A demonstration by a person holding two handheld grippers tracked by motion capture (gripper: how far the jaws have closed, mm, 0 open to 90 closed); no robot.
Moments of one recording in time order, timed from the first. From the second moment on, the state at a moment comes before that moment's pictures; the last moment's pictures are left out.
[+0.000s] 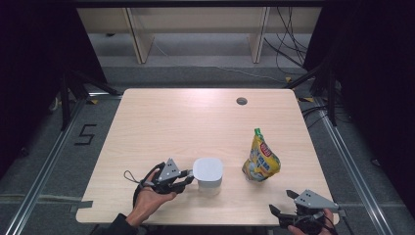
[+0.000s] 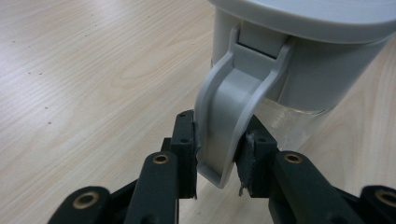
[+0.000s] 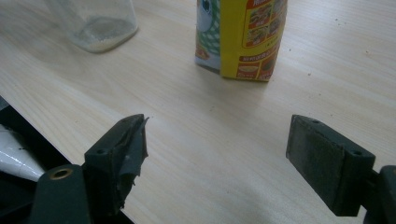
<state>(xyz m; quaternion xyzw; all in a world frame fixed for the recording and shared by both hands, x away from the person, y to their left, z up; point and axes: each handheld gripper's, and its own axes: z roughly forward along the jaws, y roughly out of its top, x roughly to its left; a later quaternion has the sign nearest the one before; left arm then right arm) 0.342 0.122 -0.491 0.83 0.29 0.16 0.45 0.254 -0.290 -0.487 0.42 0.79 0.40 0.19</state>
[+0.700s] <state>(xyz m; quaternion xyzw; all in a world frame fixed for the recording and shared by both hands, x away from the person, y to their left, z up) 0.329 0.116 -0.491 0.83 0.28 0.13 0.46 0.252 -0.288 -0.488 0.42 0.79 0.40 0.19</state>
